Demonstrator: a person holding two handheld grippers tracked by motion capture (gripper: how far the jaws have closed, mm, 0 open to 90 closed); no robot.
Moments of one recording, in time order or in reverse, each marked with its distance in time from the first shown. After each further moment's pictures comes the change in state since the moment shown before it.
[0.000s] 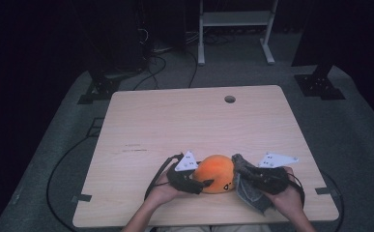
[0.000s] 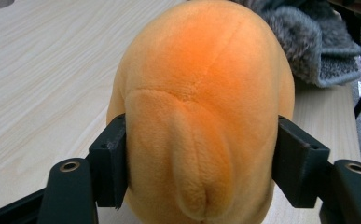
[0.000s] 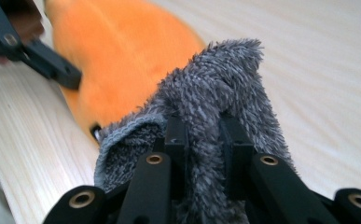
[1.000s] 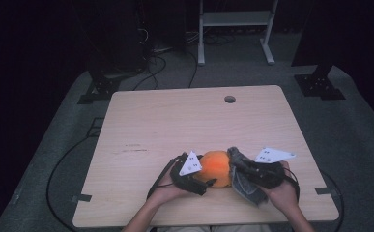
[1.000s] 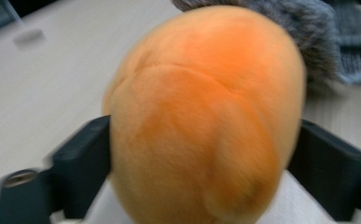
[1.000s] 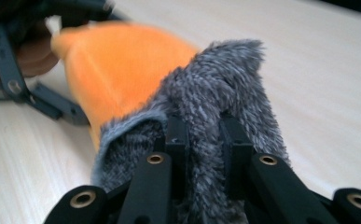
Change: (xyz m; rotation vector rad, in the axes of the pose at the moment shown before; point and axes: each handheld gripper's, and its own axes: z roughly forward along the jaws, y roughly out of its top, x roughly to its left) left arm 0.000 0.001 0.010 -0.045 0.080 0.067; right arm 0.001 0.016 0.007 -0.055 -0.007 -0.035
